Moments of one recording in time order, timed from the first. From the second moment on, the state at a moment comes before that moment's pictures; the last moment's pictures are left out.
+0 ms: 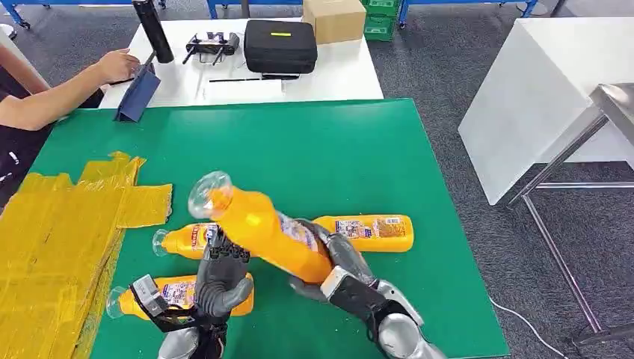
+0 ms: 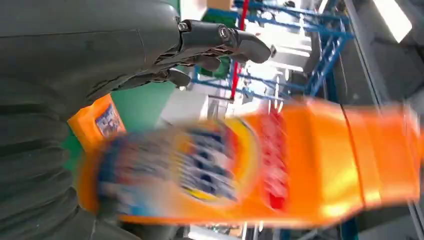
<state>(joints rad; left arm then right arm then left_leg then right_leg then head) 0.01 -0.19 -0.29 -1.38 -0.02 -0.28 -0.64 -0.08 0.00 0.58 -1.49 0.23 0.11 -0.31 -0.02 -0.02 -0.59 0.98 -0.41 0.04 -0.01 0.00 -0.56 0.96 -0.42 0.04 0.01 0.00</state>
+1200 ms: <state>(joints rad) 0.01 -0.11 -0.25 -1.36 -0.03 -0.24 -0.64 -0.20 -0.08 0.86 -1.36 0.29 0.10 -0.21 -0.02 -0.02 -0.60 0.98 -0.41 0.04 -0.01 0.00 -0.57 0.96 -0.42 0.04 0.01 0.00</state>
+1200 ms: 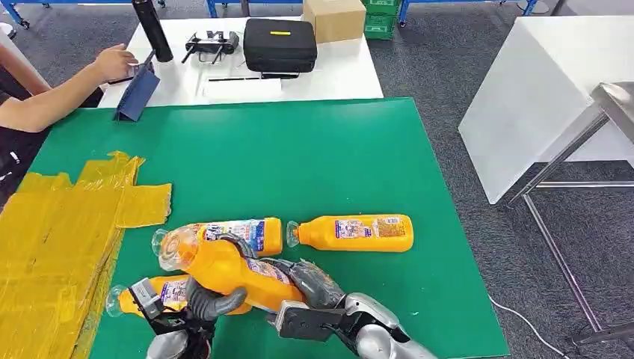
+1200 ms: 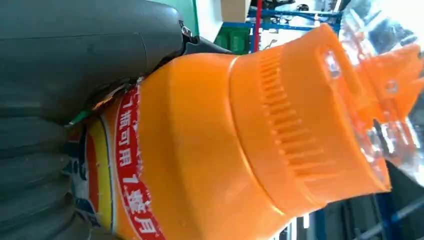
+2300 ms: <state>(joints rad) -0.28 0.11 0.09 -1.38 -1.02 0.67 -0.36 -0.41 0.07 0.83 -1.18 0.18 0.17 -0.12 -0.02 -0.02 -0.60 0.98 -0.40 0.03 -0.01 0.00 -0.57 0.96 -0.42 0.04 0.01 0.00</state>
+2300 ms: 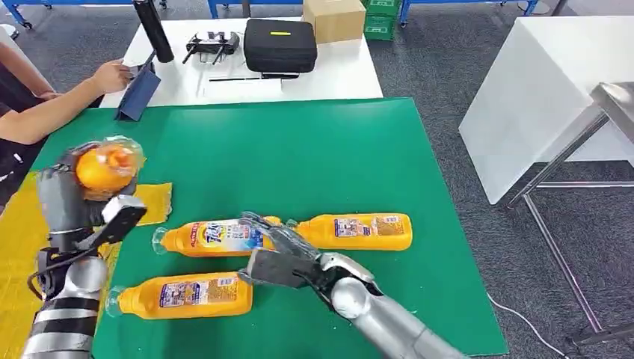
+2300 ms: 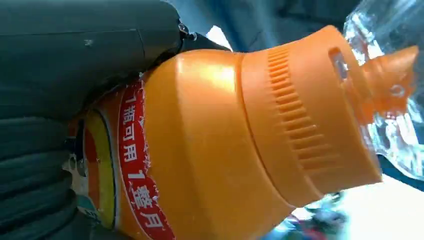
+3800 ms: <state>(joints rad) -0.72 0.26 -0.15 -0.47 -1.52 0.45 0.02 -0.62 0.30 1.23 -0.80 0.12 0.25 -0.01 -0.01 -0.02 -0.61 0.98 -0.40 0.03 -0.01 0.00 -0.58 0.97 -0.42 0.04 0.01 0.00</state>
